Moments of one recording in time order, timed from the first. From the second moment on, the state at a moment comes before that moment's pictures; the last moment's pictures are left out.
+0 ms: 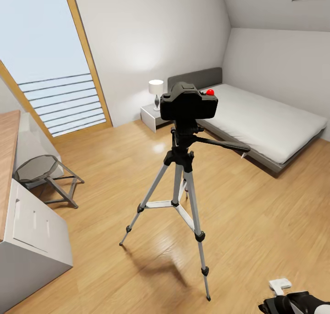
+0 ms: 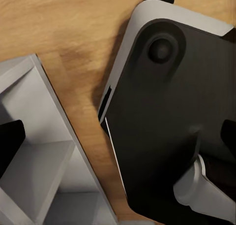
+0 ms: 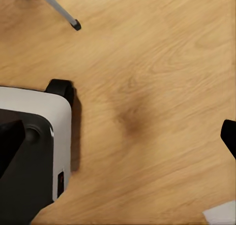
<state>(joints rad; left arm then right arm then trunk) -0.35 0.08 -0.42 0.00 0.77 0.14 0.04 -0.63 -0.34 0.20 0.03 -0.02 0.13 0.34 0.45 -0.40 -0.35</state>
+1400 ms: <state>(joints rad) -0.28 0.07 -0.42 0.00 0.77 0.03 0.04 -0.17 -0.17 0.16 0.03 -0.23 -0.12 0.11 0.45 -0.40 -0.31</state>
